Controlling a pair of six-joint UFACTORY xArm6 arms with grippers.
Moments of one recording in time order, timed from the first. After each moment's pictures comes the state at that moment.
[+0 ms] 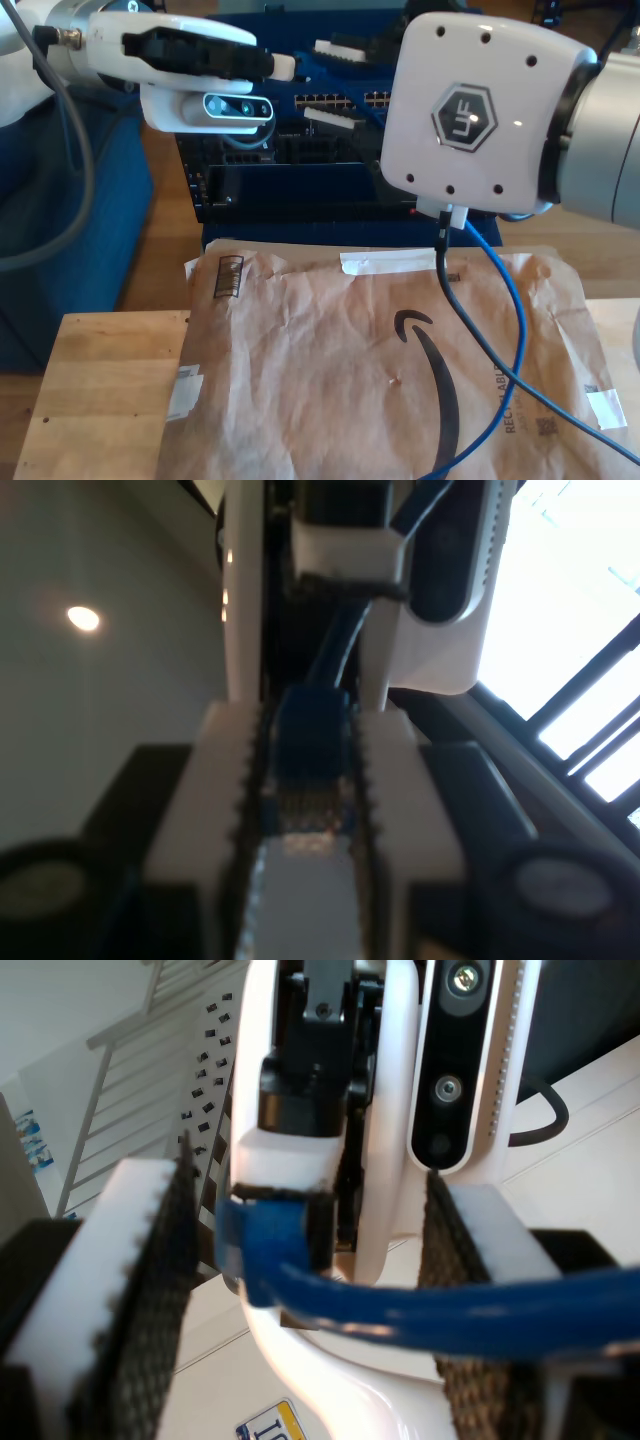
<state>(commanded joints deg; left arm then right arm) 10.1 8.9 -80.3 -88.0 135.0 -109.9 41.9 -48.2 -36.6 50.9 10.0 66.3</state>
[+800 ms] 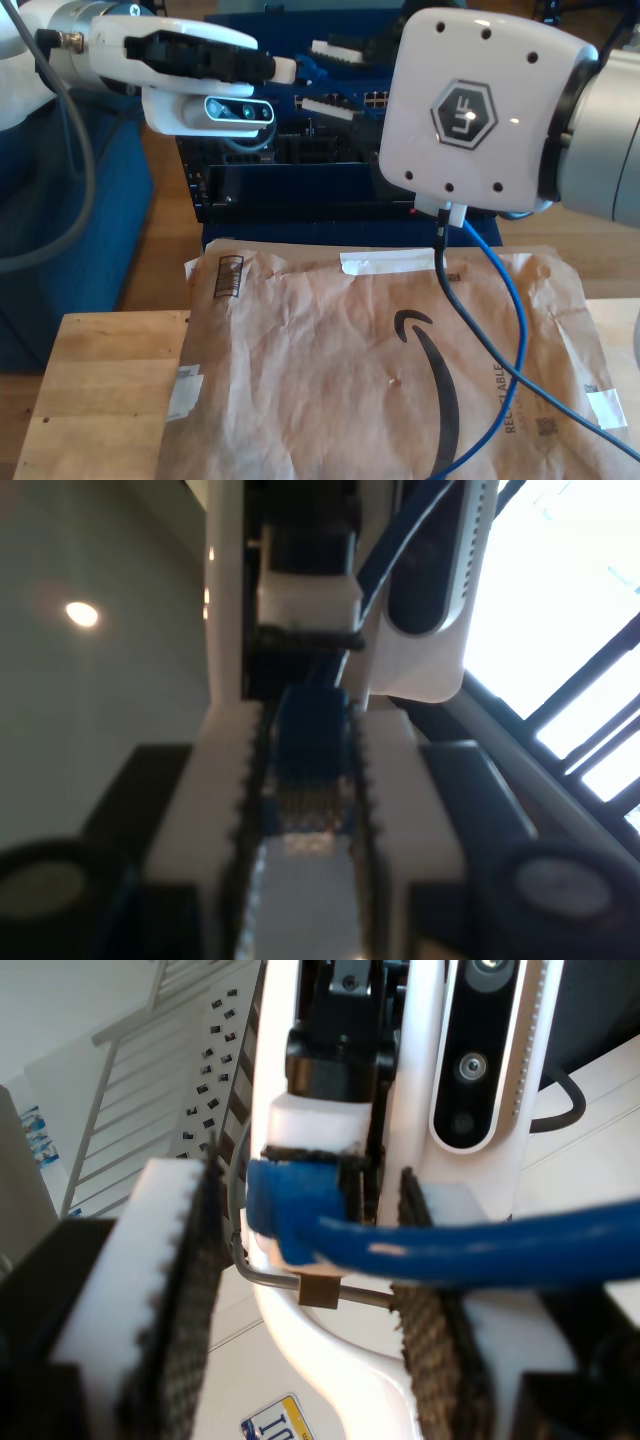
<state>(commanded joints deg) 10.0 9.0 -80.1 -87.9 134.8 -109.9 42.3 -48.2 -36.9 51.0 9.9 66.6</state>
